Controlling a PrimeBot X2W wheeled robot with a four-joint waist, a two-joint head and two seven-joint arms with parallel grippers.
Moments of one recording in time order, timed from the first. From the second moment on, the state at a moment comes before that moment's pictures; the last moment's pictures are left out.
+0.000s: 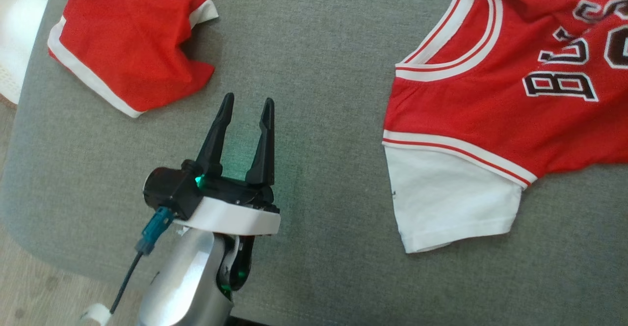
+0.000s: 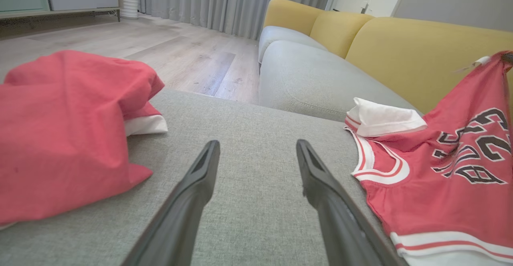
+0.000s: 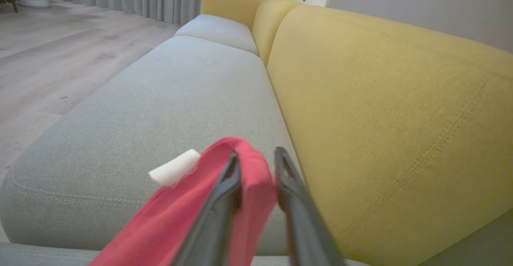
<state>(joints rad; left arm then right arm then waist) -0.33 0.04 -0.40 0.21 -0.40 -0.04 -0.26 -1.25 -0.53 -0.29 0.91 -0.28 0.13 0.07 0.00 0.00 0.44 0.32</state>
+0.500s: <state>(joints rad) -0.30 0.04 -0.34 0.22 -0.38 -0.04 -0.26 -1.09 -0.34 -0.29 1.05 -0.30 0.13 -0.22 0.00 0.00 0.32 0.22</state>
